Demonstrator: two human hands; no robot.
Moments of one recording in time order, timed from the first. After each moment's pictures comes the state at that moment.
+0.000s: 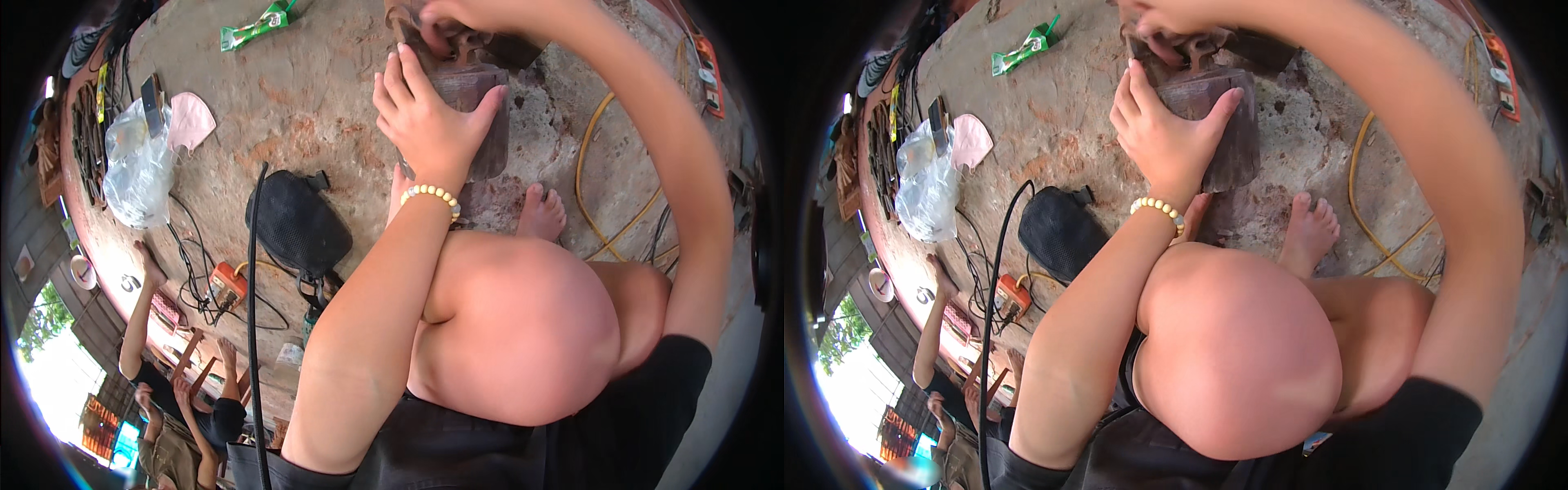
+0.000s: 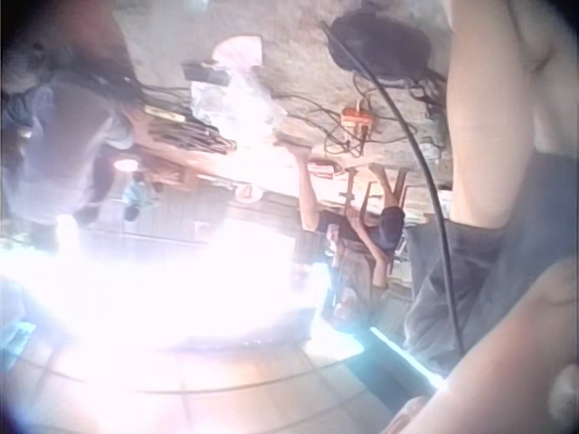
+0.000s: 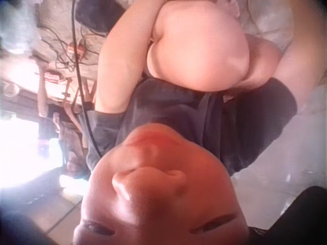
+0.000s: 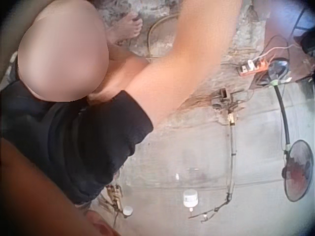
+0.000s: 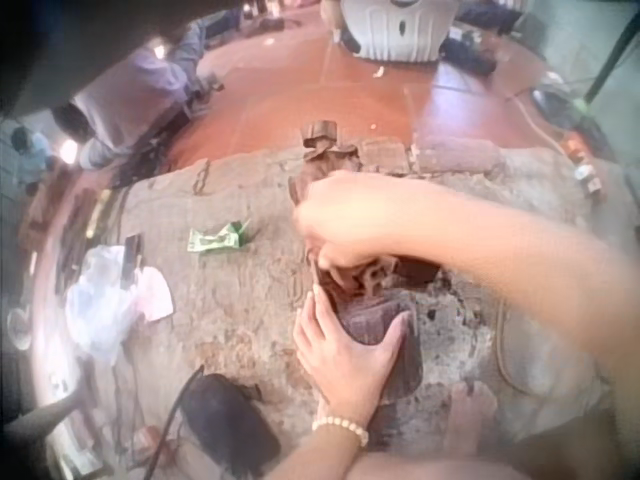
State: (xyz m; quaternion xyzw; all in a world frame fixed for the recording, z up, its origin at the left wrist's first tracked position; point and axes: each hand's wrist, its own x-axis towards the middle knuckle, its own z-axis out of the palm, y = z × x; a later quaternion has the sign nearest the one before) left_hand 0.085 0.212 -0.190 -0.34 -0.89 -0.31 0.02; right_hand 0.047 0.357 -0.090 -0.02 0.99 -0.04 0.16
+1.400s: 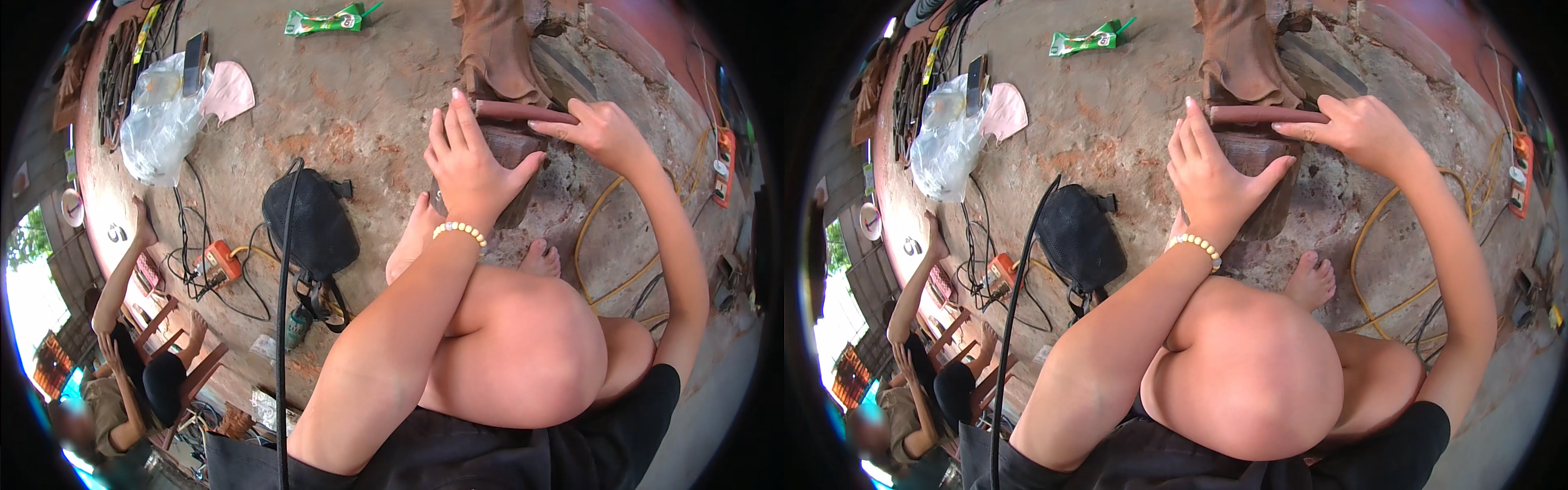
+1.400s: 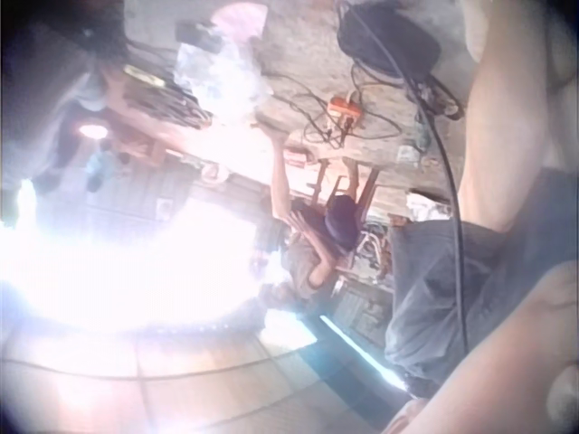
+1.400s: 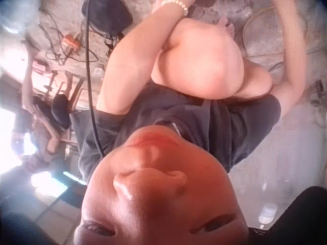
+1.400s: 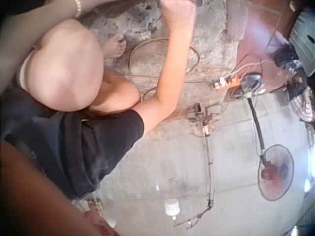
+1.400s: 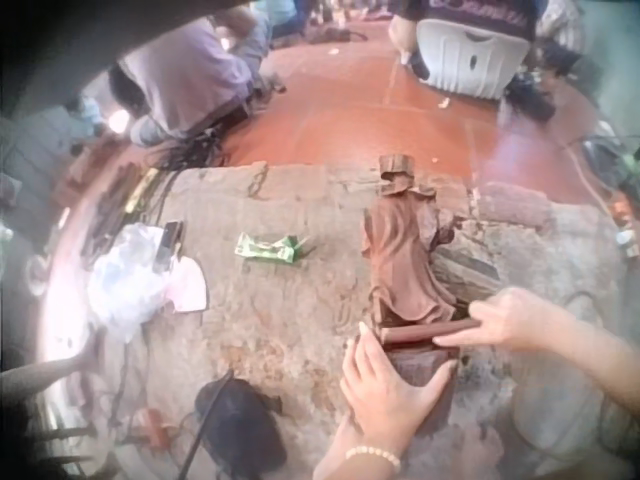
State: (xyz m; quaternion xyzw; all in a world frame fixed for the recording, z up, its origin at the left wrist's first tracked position) left_hand 0.082 0.212 -0.181 -0.31 -0.90 -0.30 -0.02; right_hand 0.156 0.397 -0.155 -0.15 0.98 -0.08 -0.04
